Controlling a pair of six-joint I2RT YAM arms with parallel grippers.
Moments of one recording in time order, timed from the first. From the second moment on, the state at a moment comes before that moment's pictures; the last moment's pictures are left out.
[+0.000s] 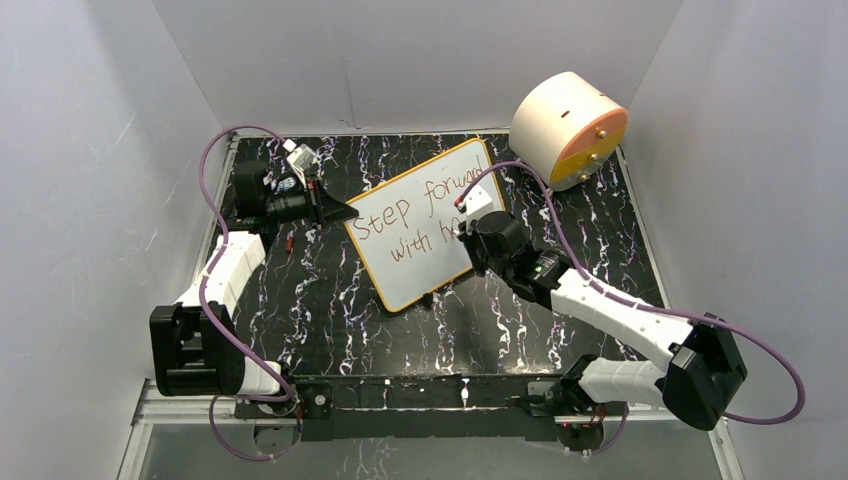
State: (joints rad) left arm 0.00 1.37 0.93 -0.03 1.14 -0.16; right arm 0.82 1.19 0.84 -0.19 0.28 0.04
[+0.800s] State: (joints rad) left arm 0.00 1.37 0.94 -0.03 1.14 -0.16; right arm 0.79 1.17 0.84 -0.17 0.34 0.02
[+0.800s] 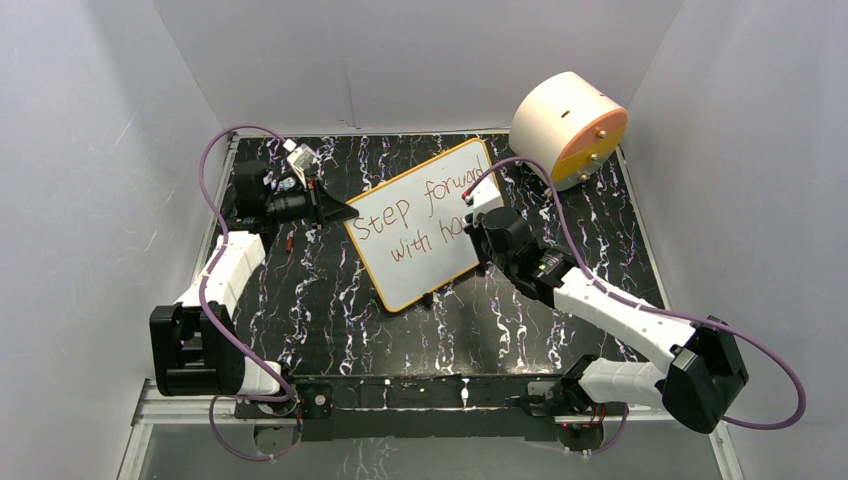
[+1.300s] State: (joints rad) left arm 0.00 1.37 0.94 -0.03 1.14 -0.16; right arm 0.79 1.20 0.84 -0.14 0.33 0.02
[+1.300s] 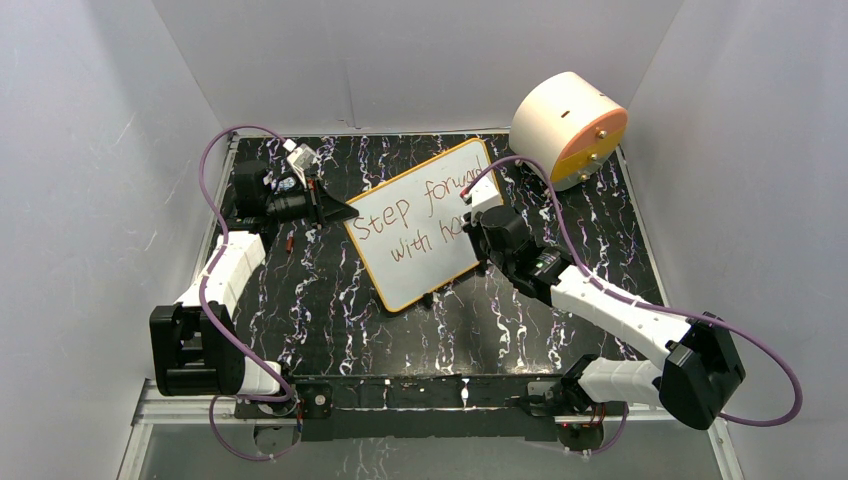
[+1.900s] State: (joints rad) left arm 0.00 1.37 0.94 -0.03 1.14 -0.16; right arm 0.79 1.19 0.82 -0.30 0.29 0.08
